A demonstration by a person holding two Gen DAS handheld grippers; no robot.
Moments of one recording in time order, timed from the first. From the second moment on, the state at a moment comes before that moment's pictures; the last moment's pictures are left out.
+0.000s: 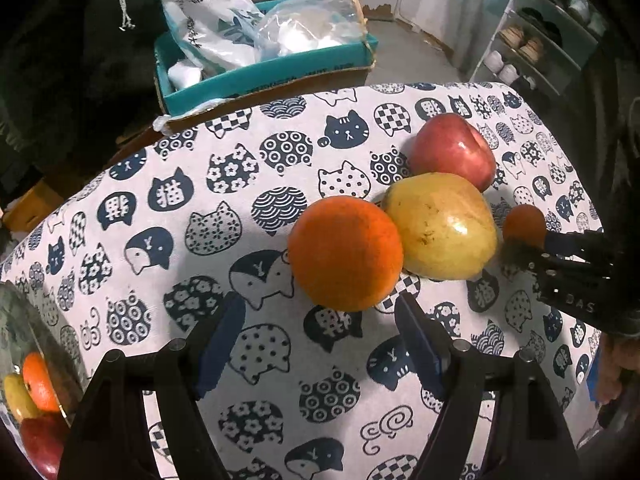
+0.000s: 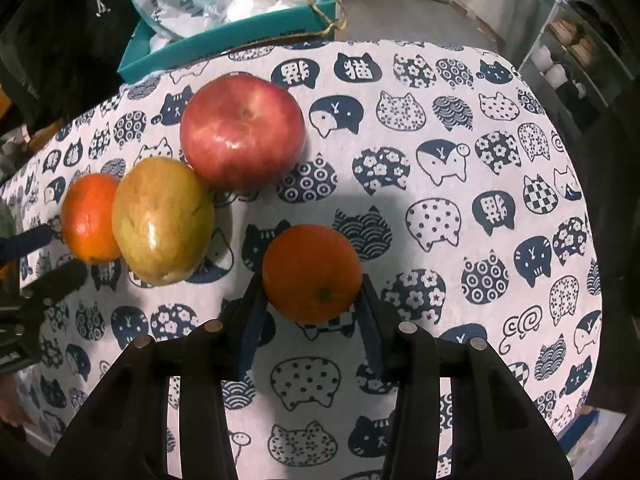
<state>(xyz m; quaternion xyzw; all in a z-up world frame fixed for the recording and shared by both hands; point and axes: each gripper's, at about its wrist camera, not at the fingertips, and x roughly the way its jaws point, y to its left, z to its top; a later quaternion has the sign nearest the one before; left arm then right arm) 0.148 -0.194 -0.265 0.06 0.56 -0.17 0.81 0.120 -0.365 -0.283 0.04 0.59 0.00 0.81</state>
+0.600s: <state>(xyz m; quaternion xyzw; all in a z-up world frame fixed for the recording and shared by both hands) 0.165 -0.211 -0.285 0.05 0.57 -0.18 0.80 0.133 -0.363 -0.281 0.05 0.58 0.00 0.81</state>
